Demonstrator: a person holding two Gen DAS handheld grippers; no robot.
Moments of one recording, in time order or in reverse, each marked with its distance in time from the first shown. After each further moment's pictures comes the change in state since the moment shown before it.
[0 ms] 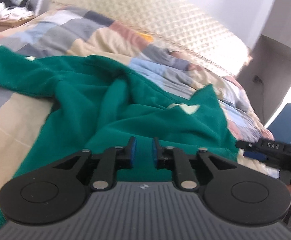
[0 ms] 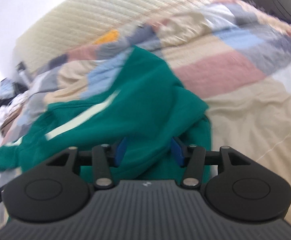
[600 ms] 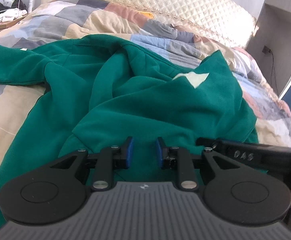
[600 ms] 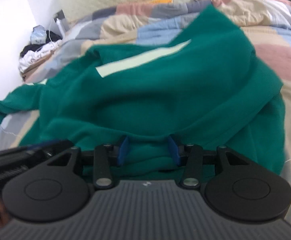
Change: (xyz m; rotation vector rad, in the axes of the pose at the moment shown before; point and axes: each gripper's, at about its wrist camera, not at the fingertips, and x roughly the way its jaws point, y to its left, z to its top) left arm 0.042 -0.012 -0.020 0.075 0.115 0.088; right arm 0.052 0.058 -0.042 -0.224 0.179 0.131
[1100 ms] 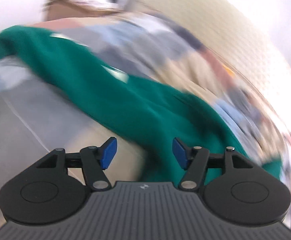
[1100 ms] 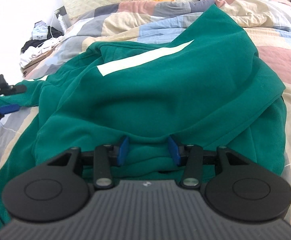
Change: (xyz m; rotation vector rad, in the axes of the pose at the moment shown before) left arm -0.013 0.184 0.092 -0.510 -0.148 0.267; right arm -0.002 0.007 -0.002 -0.014 0.013 0.003
